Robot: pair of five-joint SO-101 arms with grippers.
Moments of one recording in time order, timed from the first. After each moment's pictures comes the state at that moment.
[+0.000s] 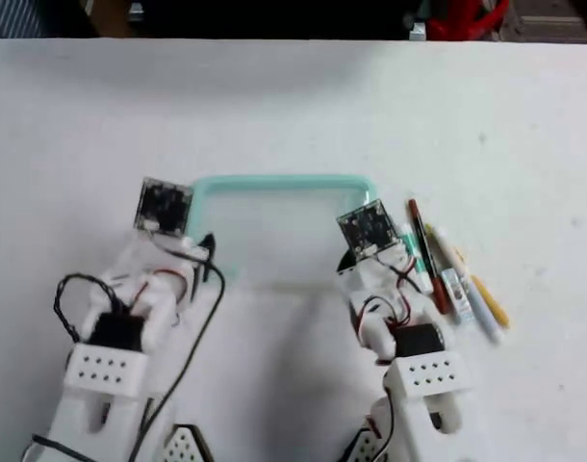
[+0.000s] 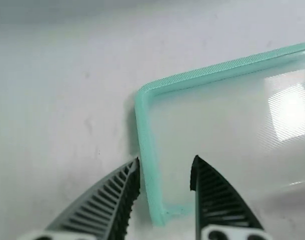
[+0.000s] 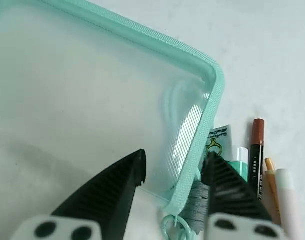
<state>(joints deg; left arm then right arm) 1.3 -61.9 78.2 34.5 -5.4 -14.0 -57.7 81.7 26.7 18.2</state>
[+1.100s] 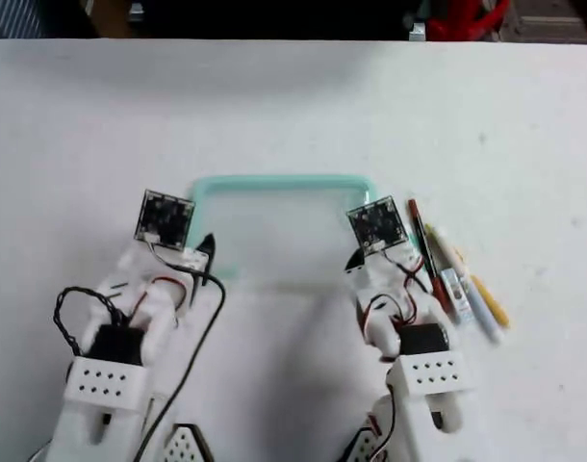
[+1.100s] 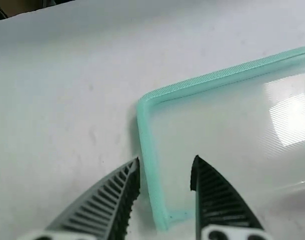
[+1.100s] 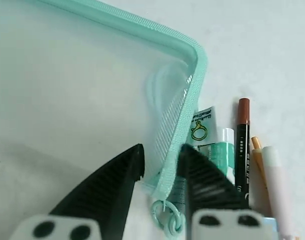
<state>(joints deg) 1.3 -67.0 81.4 33.5 -7.7 -11.0 -57.7 81.7 27.4 18.2</state>
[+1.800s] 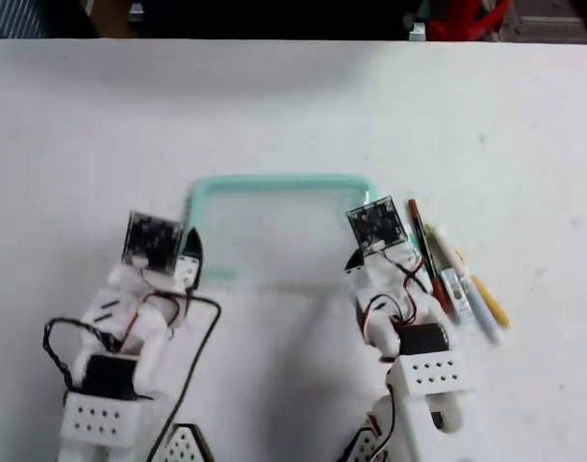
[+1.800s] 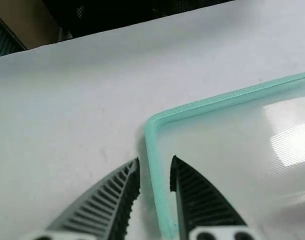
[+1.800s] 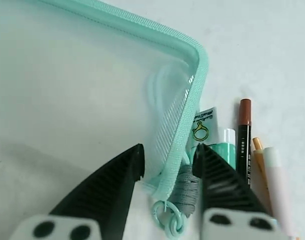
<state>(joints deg) 0.7 -85.8 85.8 39.8 -8.1 -11.2 -57.7 81.7 27.4 18.2</state>
